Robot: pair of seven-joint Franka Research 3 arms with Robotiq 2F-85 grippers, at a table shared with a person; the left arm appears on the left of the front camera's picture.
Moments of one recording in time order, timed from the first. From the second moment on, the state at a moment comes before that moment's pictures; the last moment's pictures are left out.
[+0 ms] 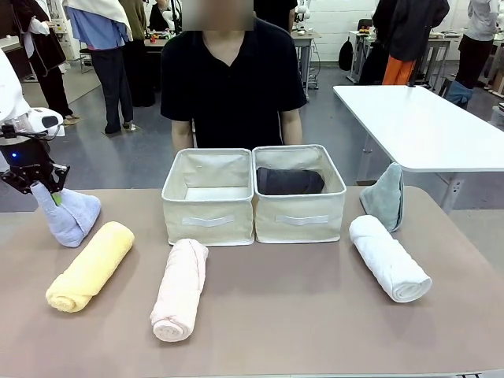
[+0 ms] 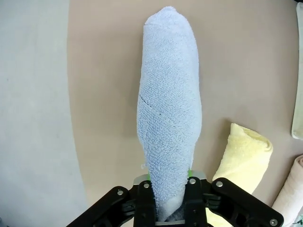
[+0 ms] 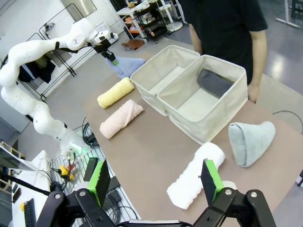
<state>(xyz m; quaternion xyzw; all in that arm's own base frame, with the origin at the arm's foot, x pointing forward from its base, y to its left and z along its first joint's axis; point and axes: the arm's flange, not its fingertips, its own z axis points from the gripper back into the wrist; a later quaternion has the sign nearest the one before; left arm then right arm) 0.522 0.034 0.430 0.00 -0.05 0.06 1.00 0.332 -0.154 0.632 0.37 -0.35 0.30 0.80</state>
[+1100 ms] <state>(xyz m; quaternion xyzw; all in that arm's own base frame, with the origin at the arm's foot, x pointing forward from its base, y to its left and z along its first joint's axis) 0.405 0.010 0.613 0.04 -0.02 -0.01 1.00 0.332 -0.154 0.632 0.37 -0.35 0.30 0.80</state>
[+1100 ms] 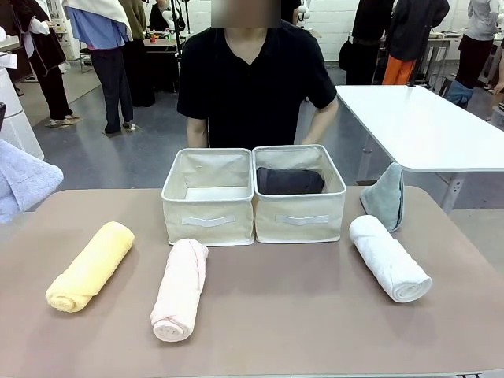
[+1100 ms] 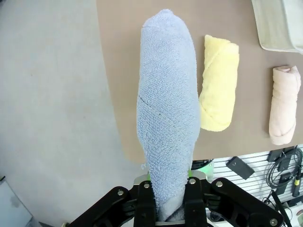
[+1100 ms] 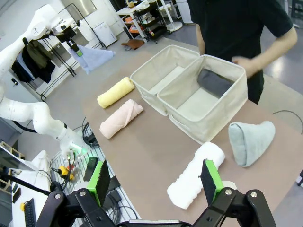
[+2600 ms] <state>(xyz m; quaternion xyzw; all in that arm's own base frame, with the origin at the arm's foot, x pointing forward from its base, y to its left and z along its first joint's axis) 0.271 0.046 0.640 -0.08 0.03 -0.23 0.97 0.332 -0.154 0.632 0.37 -0.35 0.30 0.80</state>
